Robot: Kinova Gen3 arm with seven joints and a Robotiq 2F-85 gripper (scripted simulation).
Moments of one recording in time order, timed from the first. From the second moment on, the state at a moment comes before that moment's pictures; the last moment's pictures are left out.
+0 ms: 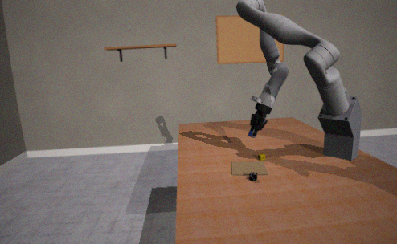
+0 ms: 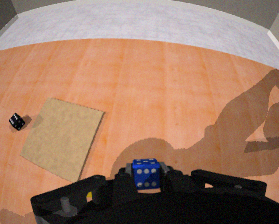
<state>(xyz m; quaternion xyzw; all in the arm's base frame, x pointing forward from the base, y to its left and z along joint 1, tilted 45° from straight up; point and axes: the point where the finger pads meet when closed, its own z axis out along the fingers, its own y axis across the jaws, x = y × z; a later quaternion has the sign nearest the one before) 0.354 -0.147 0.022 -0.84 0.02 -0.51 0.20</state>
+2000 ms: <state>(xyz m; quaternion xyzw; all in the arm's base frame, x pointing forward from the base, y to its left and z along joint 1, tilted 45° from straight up) 0.369 -0.130 -0.014 -0.63 0.10 -0.75 0.18</state>
